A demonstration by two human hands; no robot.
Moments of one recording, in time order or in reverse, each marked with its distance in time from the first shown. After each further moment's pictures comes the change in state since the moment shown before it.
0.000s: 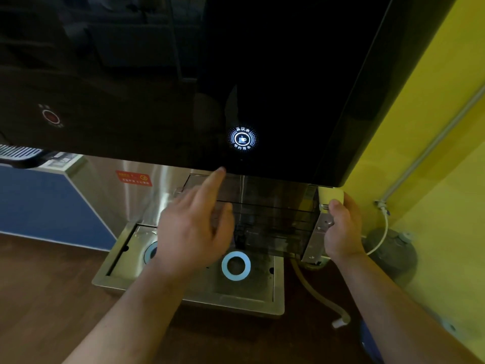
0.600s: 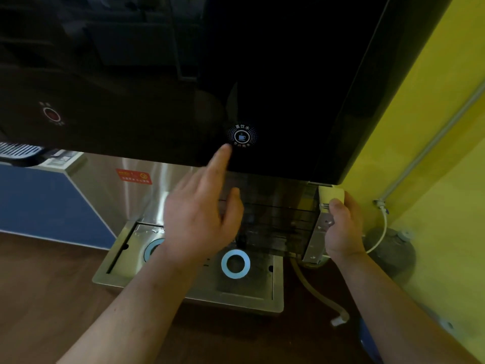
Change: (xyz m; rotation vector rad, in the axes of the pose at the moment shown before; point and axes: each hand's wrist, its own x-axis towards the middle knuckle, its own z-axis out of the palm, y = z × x) left_hand 0.018 0.007 0.005 0.089 0.077 0.044; right_hand -0.005 -0.005 -0.002 -0.027 0.036 0.049
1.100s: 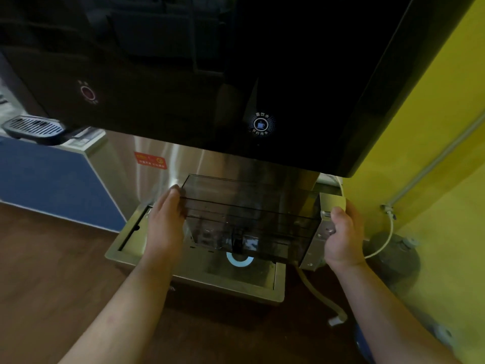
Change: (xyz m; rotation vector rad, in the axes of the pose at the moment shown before) left_hand -0.057 -0.035 -0.021 -0.816 0.057 -1.258; right_hand -0.032 -0.009 0.006 -0.004 -0.039 -0.082
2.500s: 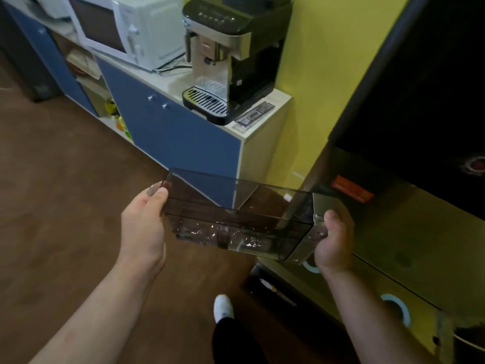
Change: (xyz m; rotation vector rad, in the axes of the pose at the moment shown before) left_hand 0.111 0.084 -0.406 -0.250 0.526 0.123; right_hand -0.110 -0.030 0.443 0.153 -0.434 0.210
